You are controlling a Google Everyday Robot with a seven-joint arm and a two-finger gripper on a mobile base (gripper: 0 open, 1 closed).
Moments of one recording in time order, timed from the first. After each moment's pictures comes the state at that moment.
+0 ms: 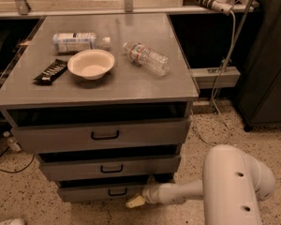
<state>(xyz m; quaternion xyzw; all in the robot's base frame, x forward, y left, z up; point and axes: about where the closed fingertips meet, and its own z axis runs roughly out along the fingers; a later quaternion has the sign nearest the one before) 0.554 -0.007 0.191 -0.38 0.85 0.18 0.31</state>
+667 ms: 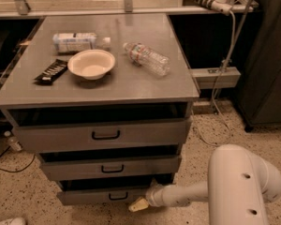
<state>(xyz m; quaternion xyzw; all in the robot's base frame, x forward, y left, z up) 0.537 -0.022 0.196 -0.37 0.86 0.19 0.29</state>
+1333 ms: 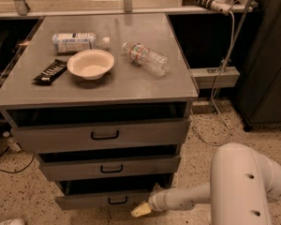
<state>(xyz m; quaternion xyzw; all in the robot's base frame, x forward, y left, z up) 0.509 -0.034 0.198 -0.36 0.87 0.19 0.26</state>
